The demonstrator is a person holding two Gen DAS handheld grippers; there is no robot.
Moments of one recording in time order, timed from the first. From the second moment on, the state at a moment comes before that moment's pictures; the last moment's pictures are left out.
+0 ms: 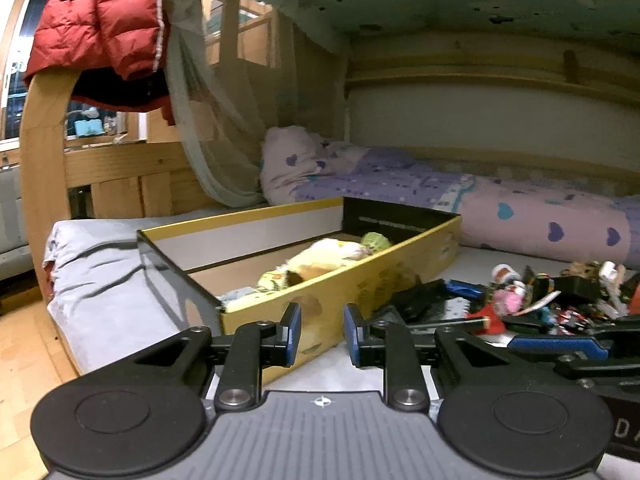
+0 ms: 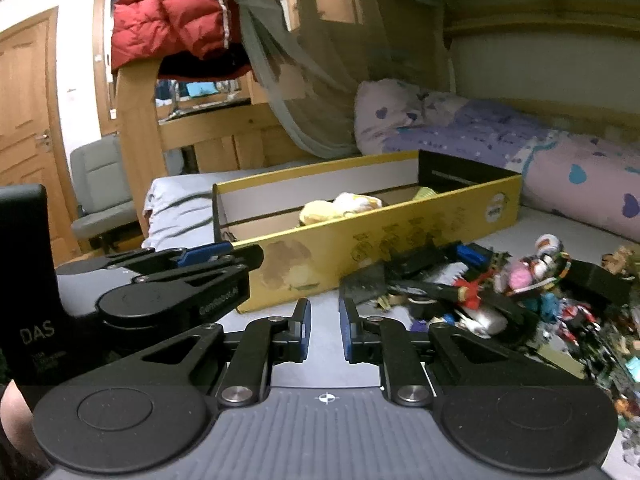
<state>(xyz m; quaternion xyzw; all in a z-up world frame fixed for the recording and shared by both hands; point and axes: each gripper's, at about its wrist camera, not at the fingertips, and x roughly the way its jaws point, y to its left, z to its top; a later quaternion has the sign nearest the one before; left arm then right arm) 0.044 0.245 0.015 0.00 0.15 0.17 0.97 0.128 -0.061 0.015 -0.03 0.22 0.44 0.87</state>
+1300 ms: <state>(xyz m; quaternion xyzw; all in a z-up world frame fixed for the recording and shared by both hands) 0.020 0.144 -0.004 0.03 0.17 0.04 0.98 0.115 -0.190 -0.001 0.02 0.26 0.33 0.91</state>
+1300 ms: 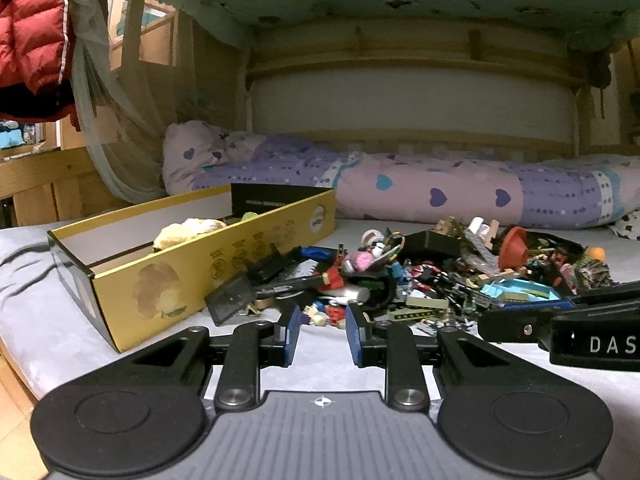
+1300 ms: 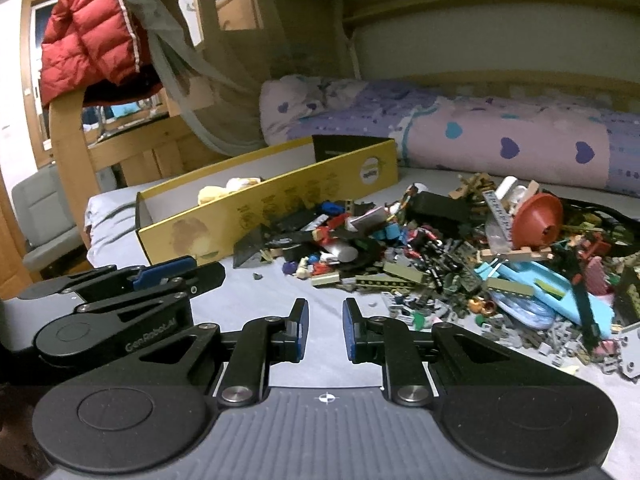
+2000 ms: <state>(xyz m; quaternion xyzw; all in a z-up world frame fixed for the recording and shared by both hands) 0.011 0.126 -0.007 0.04 0.17 0.01 0.98 0.104 -0.206 -0.003 0.02 0.26 0.33 0.91</state>
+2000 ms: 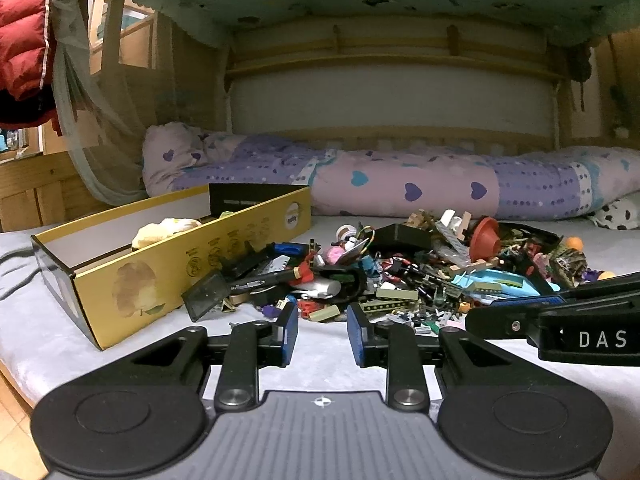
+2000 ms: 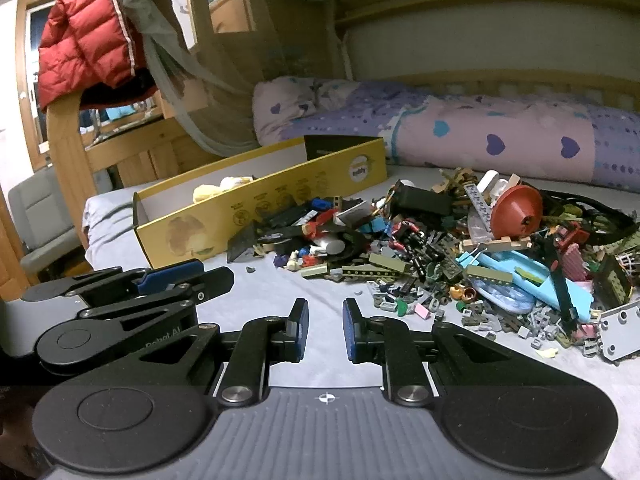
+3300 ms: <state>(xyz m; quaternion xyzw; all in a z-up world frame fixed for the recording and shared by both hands) 0.007 0.034 0.014 0.08 0.15 -0.08 0.98 0.100 -0.273 -0.010 0.04 0.25 0.28 0.93</state>
